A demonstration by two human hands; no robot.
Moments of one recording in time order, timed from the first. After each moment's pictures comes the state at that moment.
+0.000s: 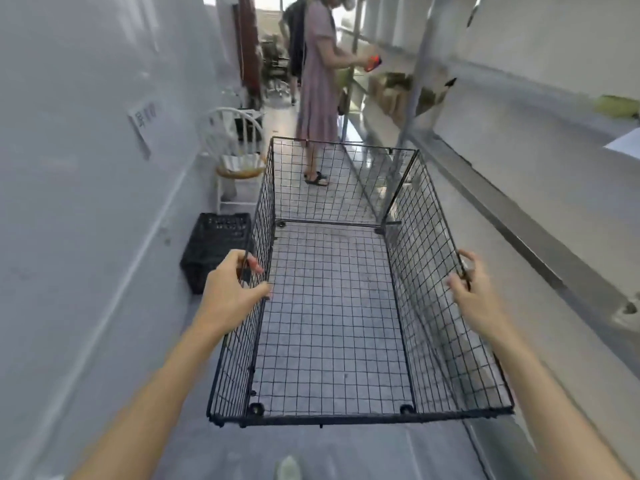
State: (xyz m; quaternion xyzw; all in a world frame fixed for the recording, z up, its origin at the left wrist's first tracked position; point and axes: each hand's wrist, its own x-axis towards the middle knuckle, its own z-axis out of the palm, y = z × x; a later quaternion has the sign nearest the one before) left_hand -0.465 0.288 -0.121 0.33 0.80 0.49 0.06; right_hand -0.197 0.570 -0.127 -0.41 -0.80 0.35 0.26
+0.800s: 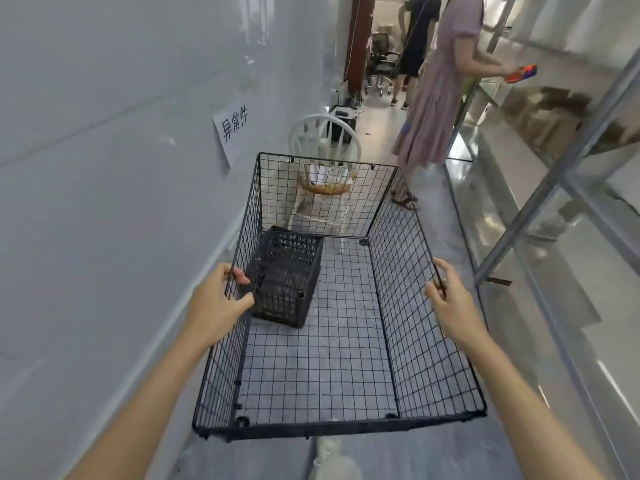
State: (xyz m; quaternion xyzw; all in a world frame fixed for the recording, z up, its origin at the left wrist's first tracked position) left_hand -0.826 0.362 -0.166 0.17 0.87 0.46 0.01; right_hand -0.668 0.715 -0.177 -0.27 -0.86 0.40 0.17
